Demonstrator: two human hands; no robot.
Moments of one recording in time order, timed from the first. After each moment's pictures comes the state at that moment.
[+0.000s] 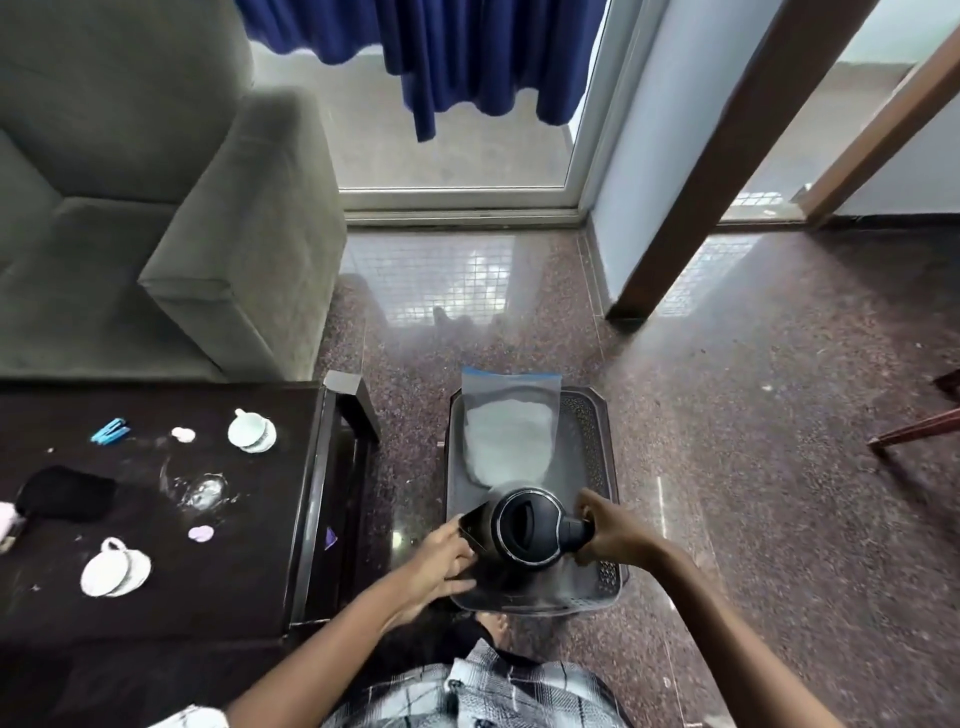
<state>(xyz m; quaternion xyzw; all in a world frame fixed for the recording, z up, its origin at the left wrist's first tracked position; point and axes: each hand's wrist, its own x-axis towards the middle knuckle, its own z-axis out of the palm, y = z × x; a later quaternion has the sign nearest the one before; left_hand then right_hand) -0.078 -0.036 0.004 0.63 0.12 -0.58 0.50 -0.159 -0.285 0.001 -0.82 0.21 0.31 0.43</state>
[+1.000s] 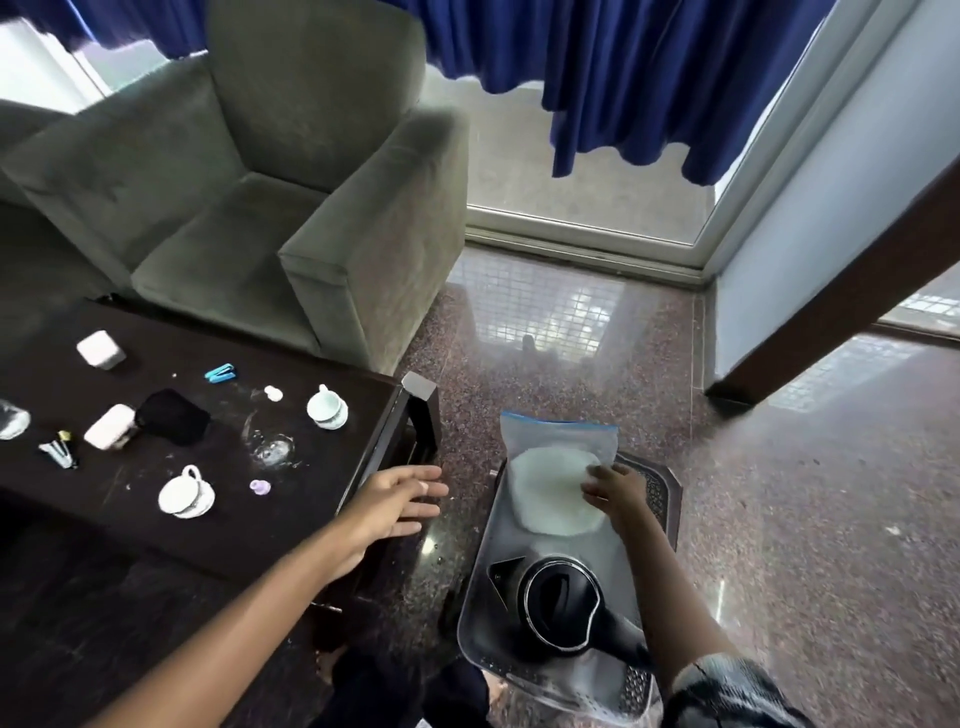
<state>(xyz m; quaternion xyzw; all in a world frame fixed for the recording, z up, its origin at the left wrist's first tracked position) -0.009 0.001 0.093 0.74 0.15 -0.36 0.54 -0.004 -0.288 -0.051 -0.55 0.47 0.09 0.69</state>
